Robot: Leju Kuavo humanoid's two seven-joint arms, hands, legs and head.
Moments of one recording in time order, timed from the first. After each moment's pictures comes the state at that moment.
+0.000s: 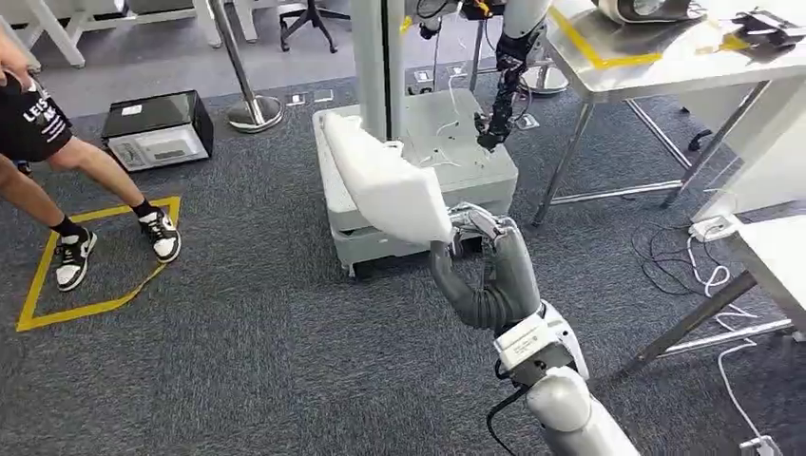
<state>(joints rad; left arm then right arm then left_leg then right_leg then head) -0.08 -0.15 1.02 -0.18 -1.16 0.09 -0.01 -0.07 -0.09 0.34 -1.73 0.37 -0.18 -0.46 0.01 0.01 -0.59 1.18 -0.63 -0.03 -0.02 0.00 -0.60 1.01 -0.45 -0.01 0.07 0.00</state>
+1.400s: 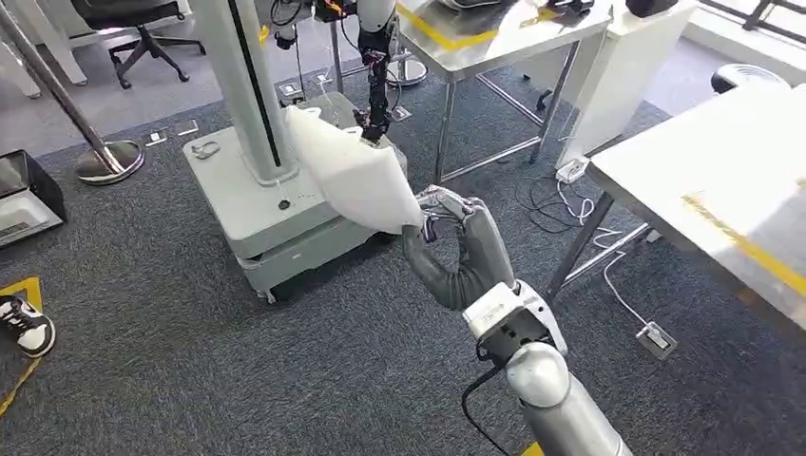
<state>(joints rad) -0.09 -0.17 1.03 -0.18 -1.14 0.06 0.00 -0.16 -0.03 0.33 -1.66 0.38 -0.09 -0.43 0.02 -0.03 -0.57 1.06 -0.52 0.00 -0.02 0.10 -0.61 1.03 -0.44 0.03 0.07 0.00</state>
